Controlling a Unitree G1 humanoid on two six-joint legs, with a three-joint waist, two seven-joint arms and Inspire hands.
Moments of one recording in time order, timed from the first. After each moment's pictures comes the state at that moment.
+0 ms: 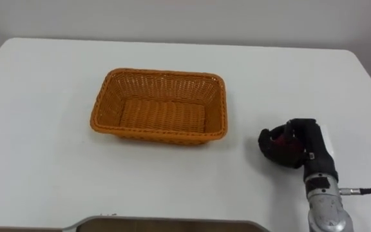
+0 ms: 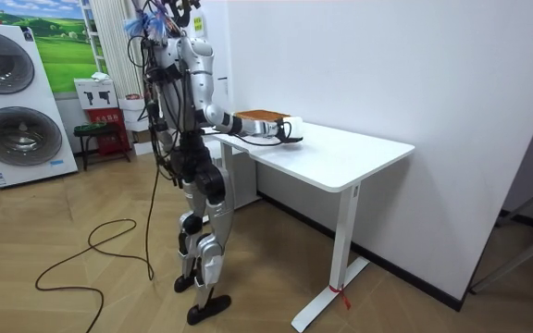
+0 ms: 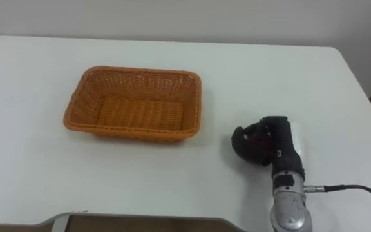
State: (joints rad) left arm 0.26 0.22 0.04 1.04 0.41 0.02 0.05; right arm 0.12 -0.28 0.08 0.21 -0.09 -0.17 -0.30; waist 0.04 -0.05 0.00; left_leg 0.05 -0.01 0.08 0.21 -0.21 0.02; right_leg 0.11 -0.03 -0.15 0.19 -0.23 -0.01
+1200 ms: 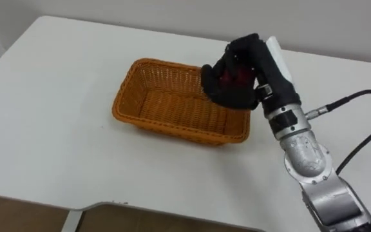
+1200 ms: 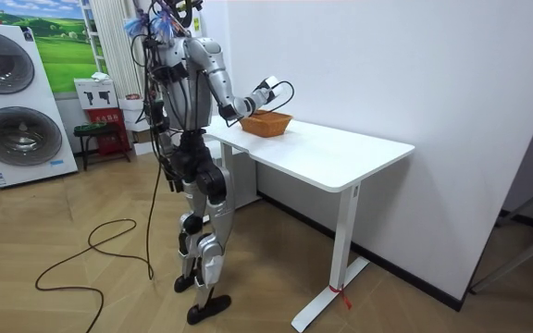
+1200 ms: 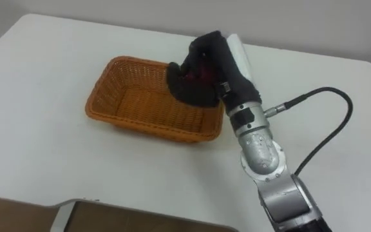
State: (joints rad) left arm 0.21 0.24 -0.02 1.05 0.41 0.04 -0.02; right arm -0.13 -0.33 0.30 -0.10 -0.16 -0.13 -0.09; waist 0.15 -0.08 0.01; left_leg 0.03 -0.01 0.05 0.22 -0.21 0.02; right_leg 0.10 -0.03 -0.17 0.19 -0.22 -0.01
